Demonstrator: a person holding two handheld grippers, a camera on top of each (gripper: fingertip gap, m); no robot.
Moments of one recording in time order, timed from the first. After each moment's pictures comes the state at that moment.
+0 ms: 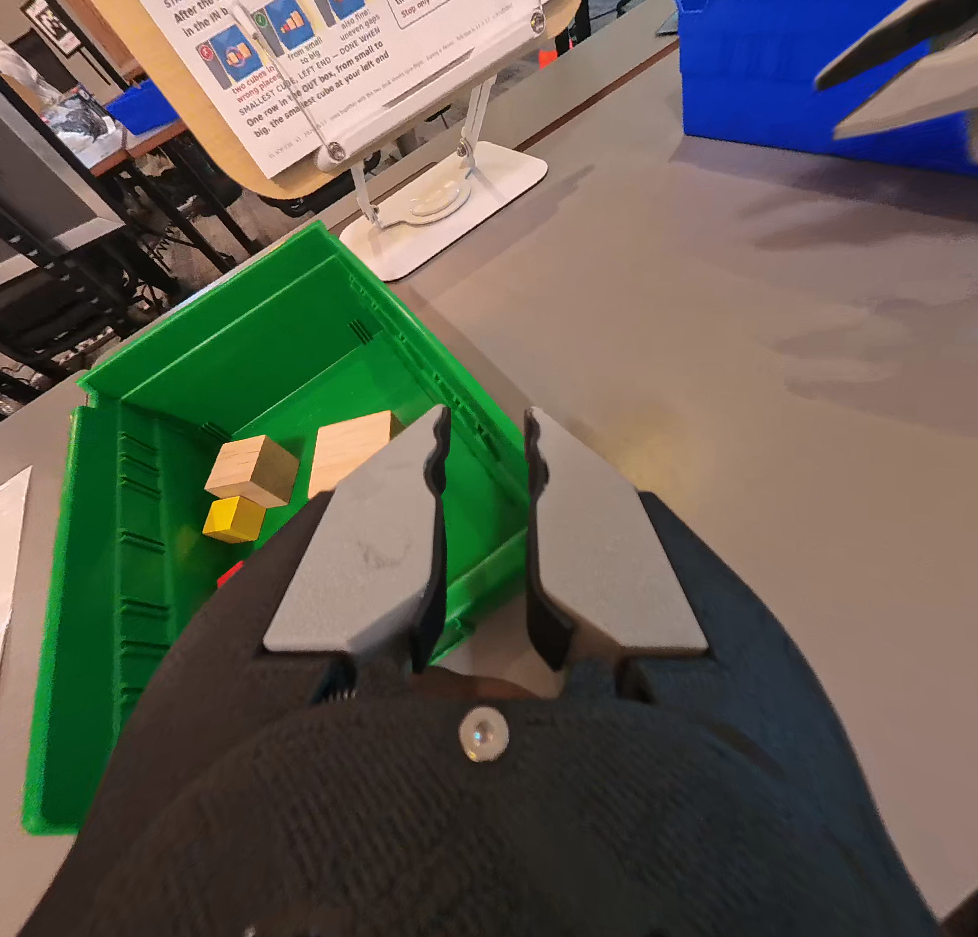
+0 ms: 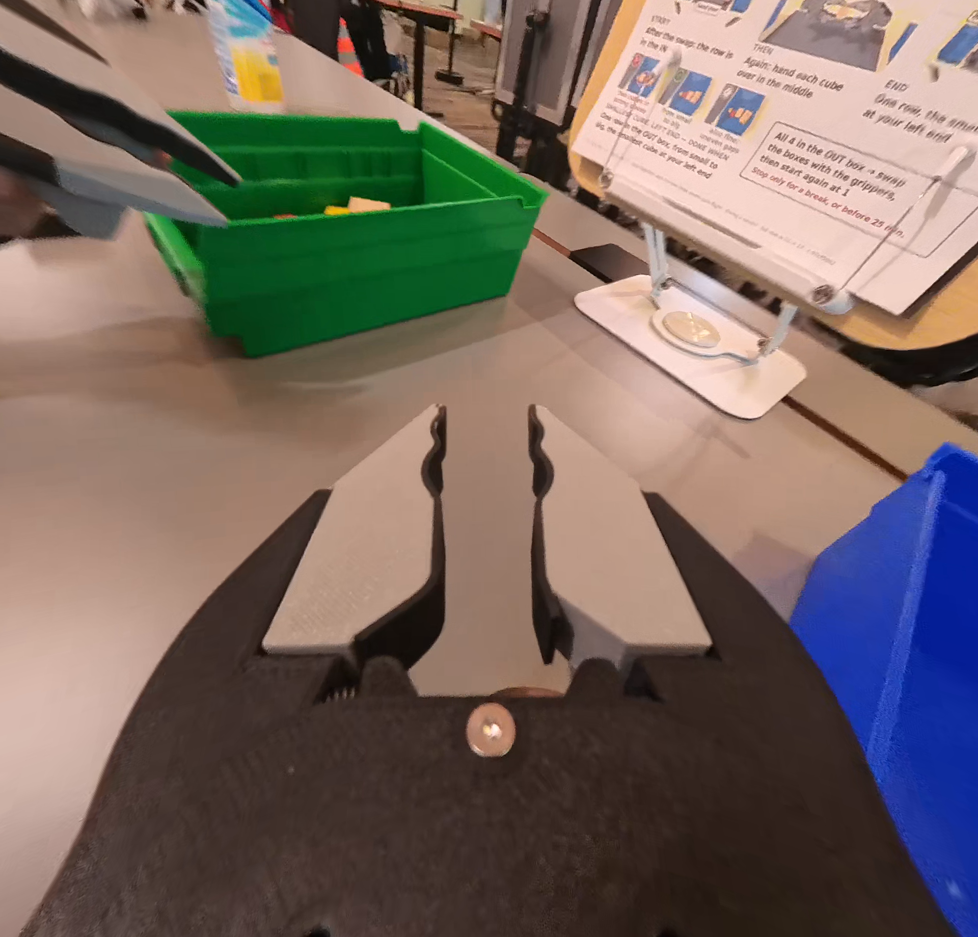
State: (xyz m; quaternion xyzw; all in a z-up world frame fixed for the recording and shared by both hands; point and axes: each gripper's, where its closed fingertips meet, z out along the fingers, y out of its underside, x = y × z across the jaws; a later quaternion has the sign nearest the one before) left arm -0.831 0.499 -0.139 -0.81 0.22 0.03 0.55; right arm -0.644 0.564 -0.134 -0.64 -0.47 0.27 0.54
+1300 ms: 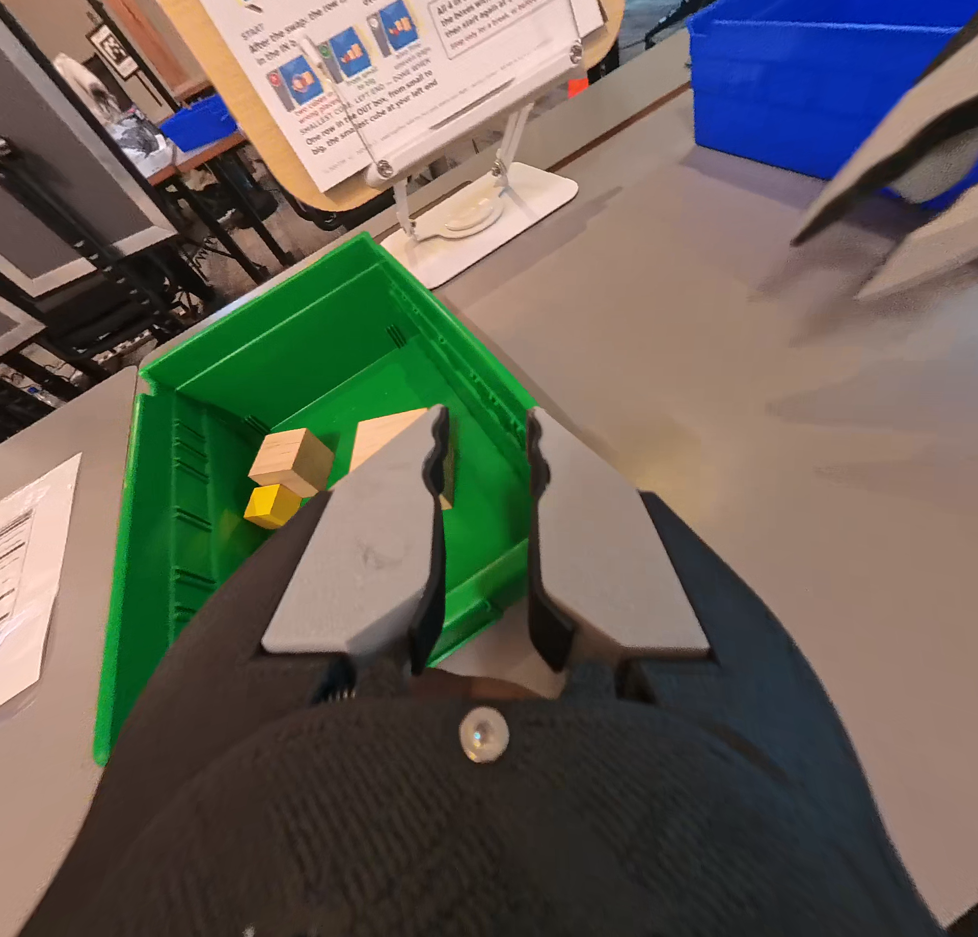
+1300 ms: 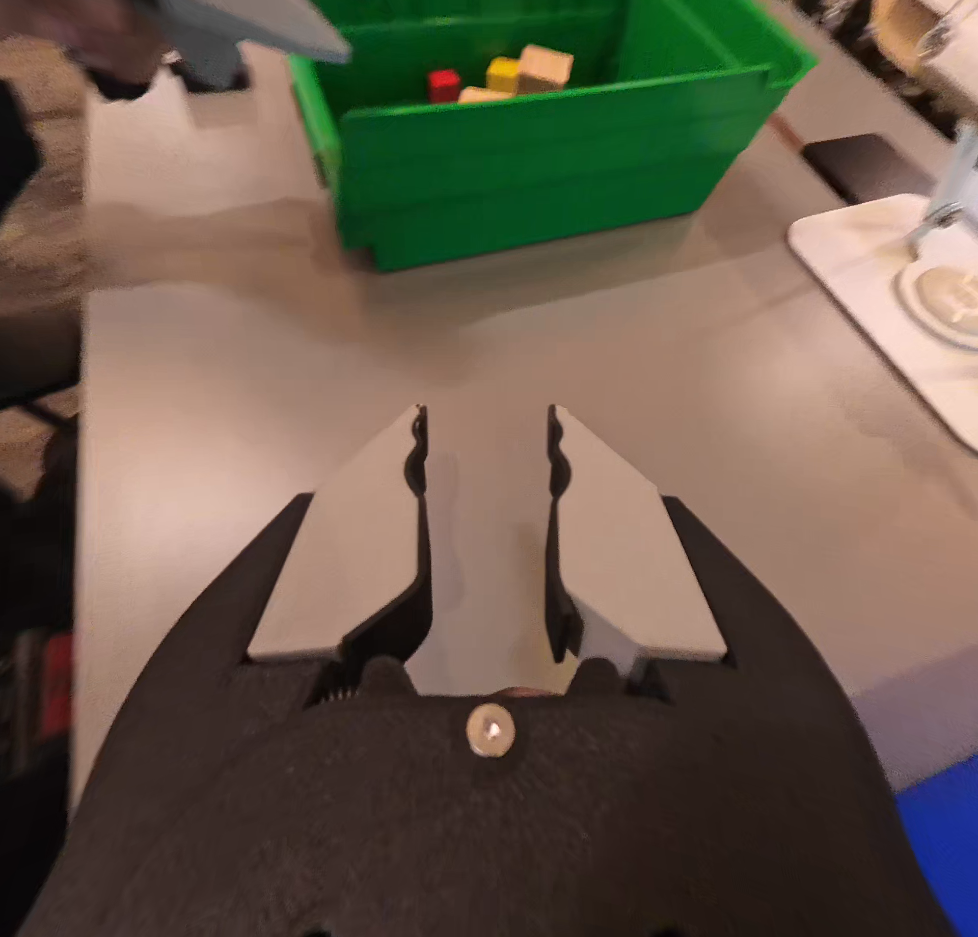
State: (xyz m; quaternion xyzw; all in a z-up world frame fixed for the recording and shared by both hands) left arm -0.847 0.492 -0.125 -0.80 0.20 0.05 0.57; right arm -0.691 0.528 -0.169 -0.64 -0.60 0.29 0.38
